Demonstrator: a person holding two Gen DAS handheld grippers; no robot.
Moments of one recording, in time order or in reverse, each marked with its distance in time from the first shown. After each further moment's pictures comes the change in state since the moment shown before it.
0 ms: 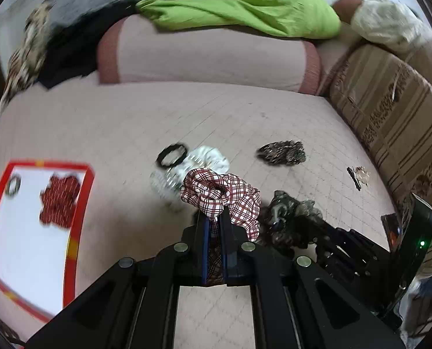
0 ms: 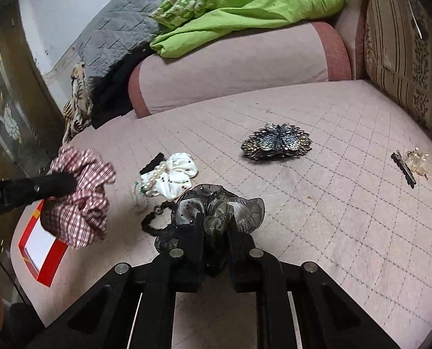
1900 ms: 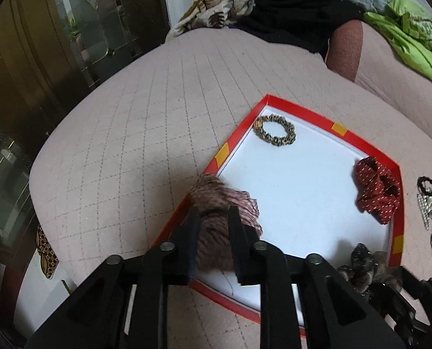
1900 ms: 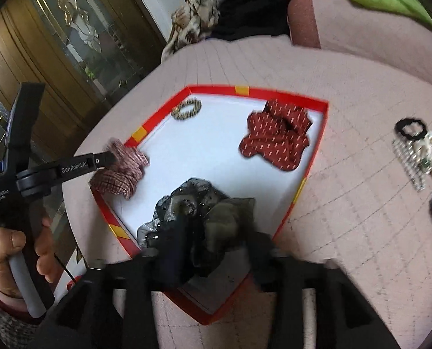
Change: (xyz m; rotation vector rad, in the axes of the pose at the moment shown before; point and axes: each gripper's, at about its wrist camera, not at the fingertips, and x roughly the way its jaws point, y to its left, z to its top) left arm -0.073 0.364 -0.084 -0.396 0.005 0.520; right arm 0.093 0.304 -0.052 -0.269 0.276 0.333
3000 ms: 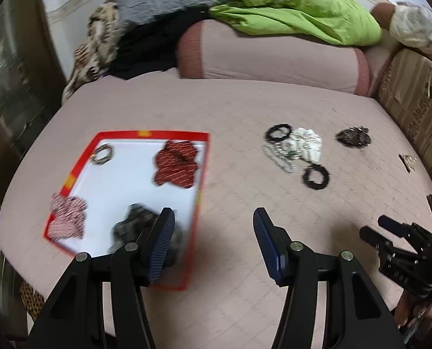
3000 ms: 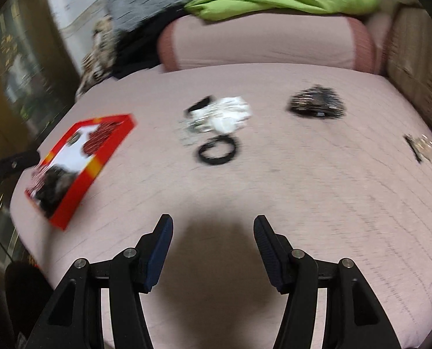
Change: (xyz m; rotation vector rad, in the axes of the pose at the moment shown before) left arm -0.123 -0.213 -0.080 0.371 -0.103 -0.288; right arm -0.165 -0.181 -0.096 0.195 -0.115 -0.345
